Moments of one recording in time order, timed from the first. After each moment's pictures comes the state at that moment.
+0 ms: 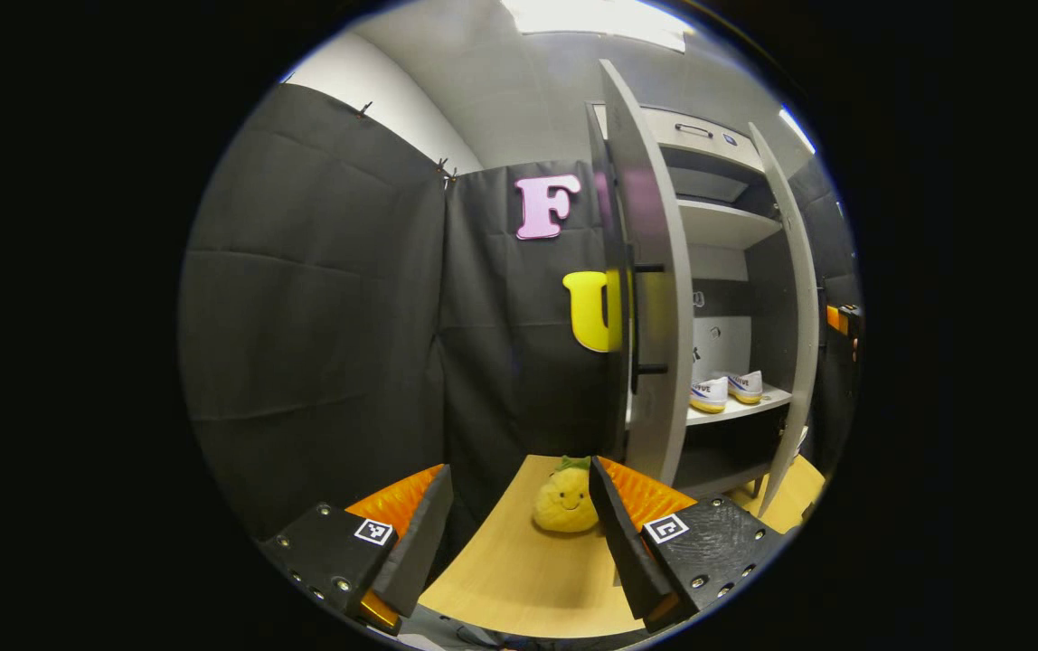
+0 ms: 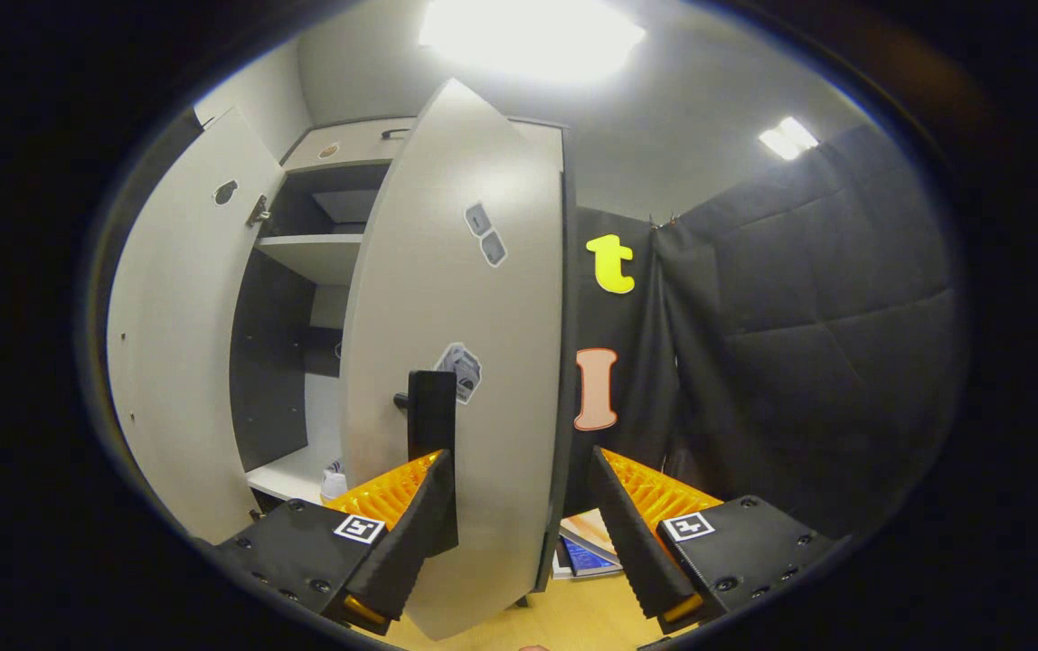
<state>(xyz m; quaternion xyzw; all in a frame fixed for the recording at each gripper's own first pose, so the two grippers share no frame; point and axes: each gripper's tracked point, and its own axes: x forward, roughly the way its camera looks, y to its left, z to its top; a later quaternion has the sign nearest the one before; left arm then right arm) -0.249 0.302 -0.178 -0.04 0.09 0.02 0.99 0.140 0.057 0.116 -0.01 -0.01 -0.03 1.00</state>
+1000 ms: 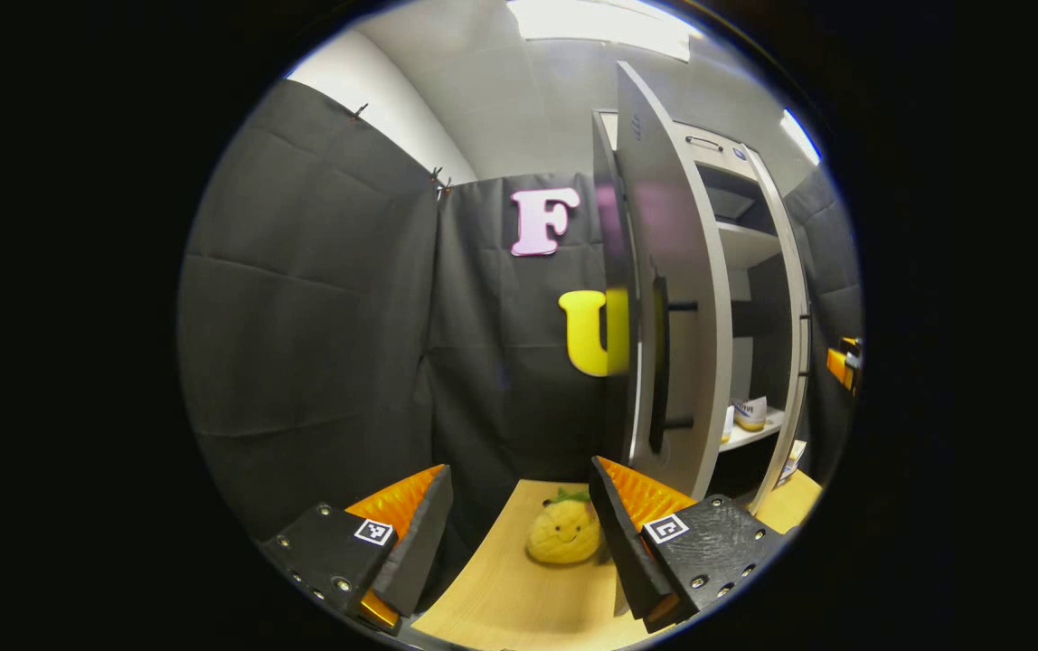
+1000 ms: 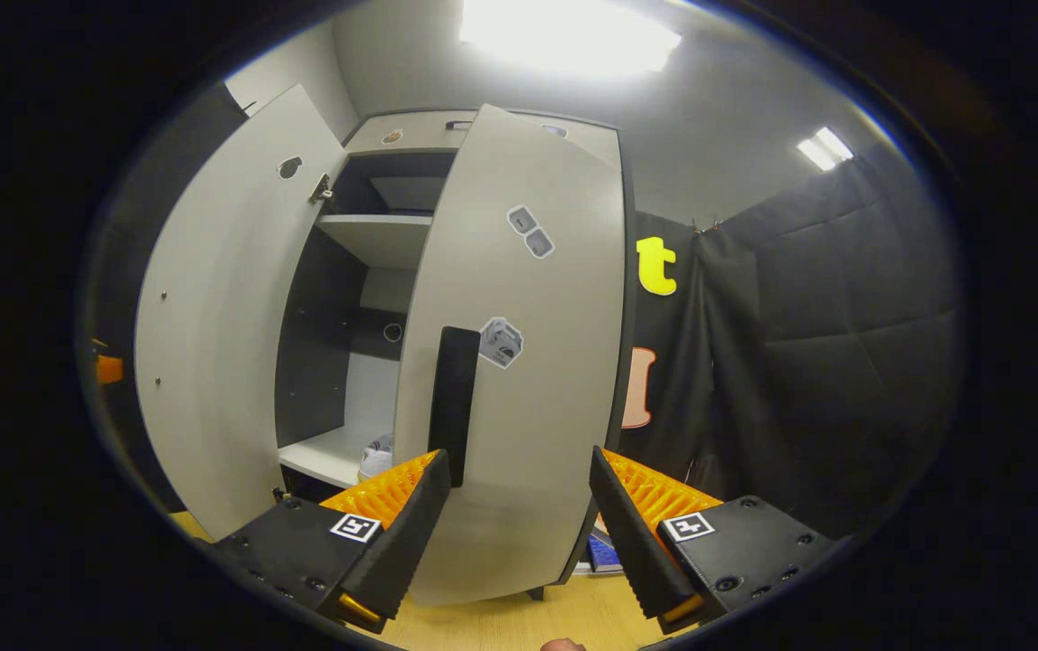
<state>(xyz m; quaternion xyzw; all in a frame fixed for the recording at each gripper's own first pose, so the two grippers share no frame) -0.168 0.290 -0.139 -0.06 0.05 -0.01 1.00 0.107 0.081 0.084 -0.05 0.00 0.02 1.00</state>
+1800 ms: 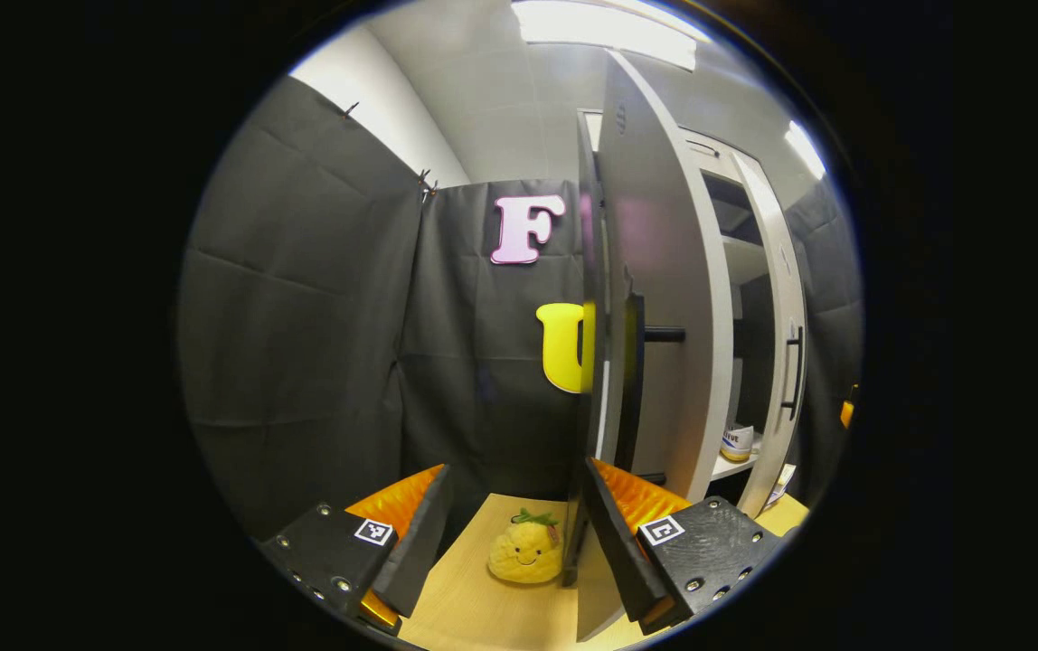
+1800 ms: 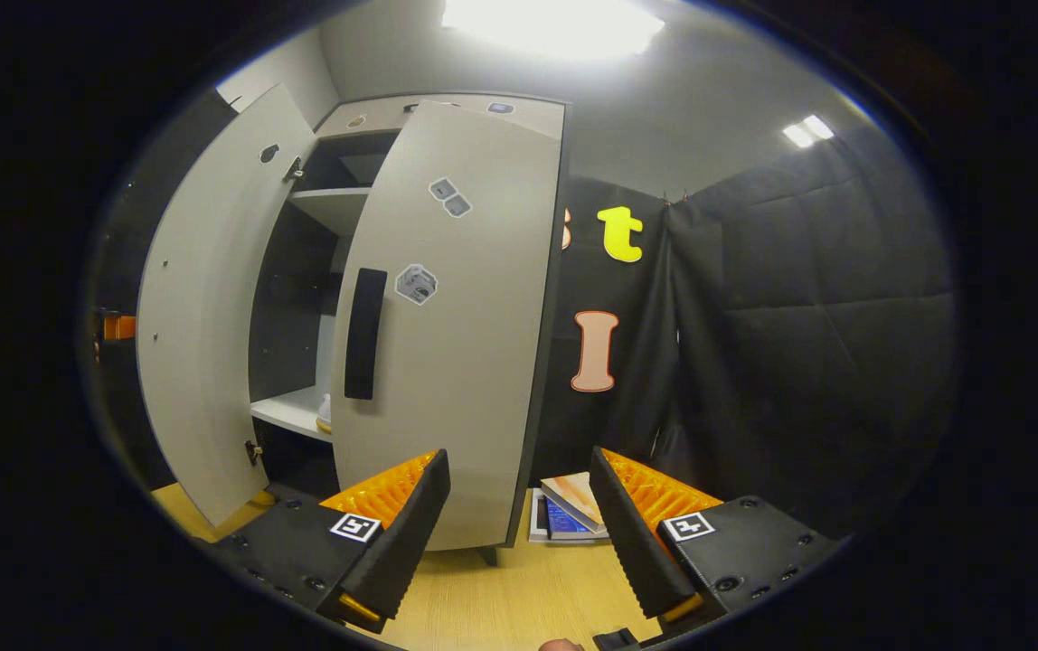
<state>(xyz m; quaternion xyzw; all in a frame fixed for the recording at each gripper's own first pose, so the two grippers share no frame) -0.149 0.223 -0.121 -0.07 0.04 -0.03 1.00 0.071 -0.006 0.044 -0.04 0.04 -0.01 1.00</state>
